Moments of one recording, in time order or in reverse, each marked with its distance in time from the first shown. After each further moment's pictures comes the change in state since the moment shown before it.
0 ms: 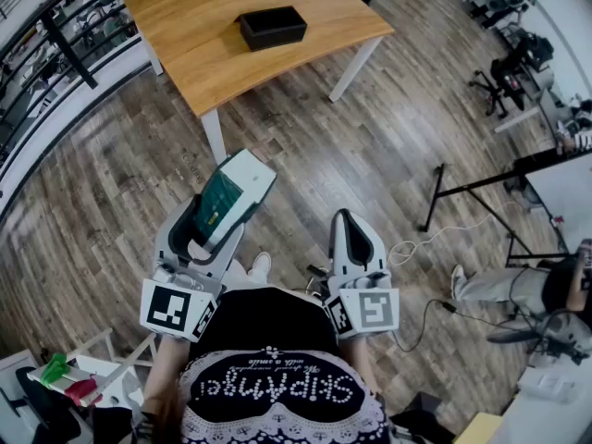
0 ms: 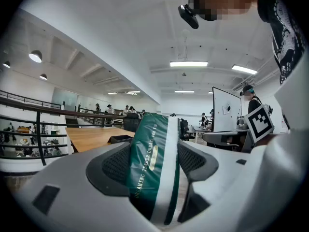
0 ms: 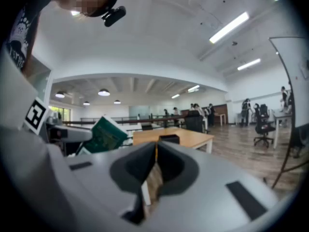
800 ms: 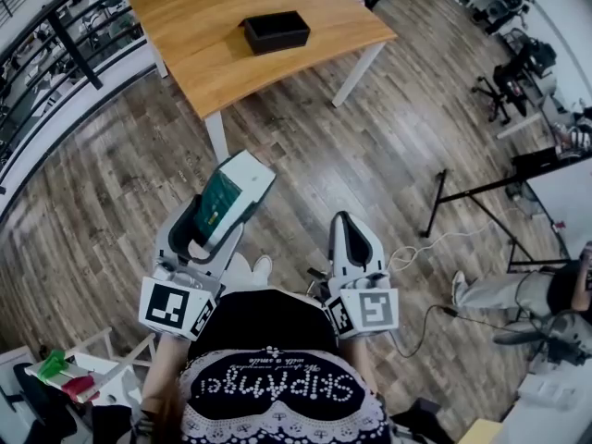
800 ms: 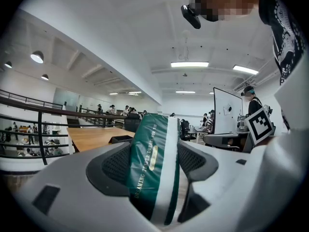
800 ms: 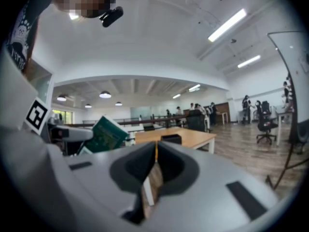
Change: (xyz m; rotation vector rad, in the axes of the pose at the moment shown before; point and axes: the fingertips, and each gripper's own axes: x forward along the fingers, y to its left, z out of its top) left arm -0.008 0.000 -0.001 -0.005 -0.006 0.012; right arm -0.005 0.003 -0.006 0.025 -0.008 0.026
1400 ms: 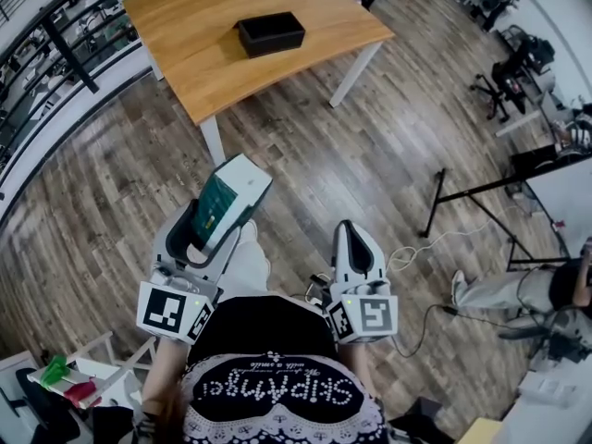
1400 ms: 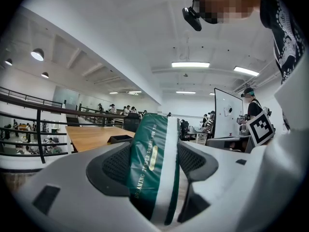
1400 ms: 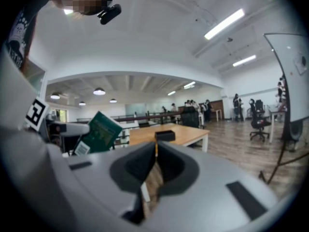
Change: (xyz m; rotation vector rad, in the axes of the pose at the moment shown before) left arm 0.012 0.005 -0.003 -0.016 0.001 -0.006; right arm 0.000 -0.020 -0.015 0.018 0.042 -0.067
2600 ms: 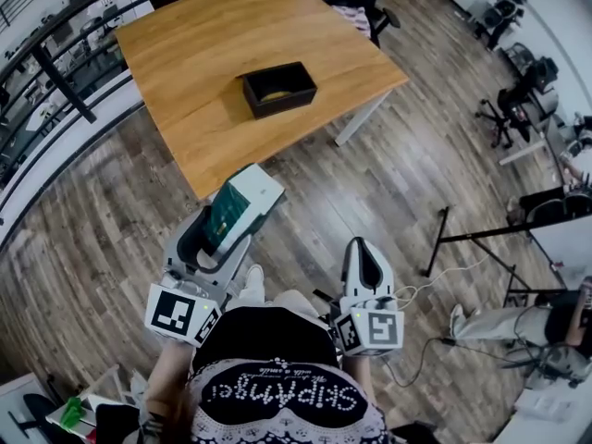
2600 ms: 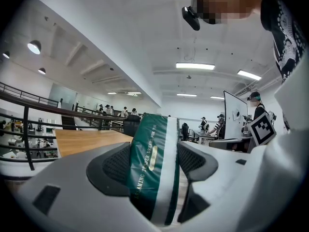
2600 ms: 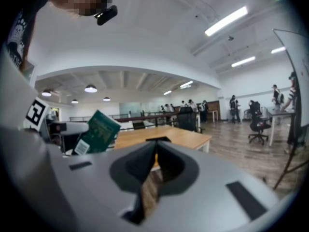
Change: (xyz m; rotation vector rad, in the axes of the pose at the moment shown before) left arm 0.156 0.115 0.047 -0.017 -0.028 -0.040; right arm 0.172 -0.035 0.053 0.004 0.007 -0.066
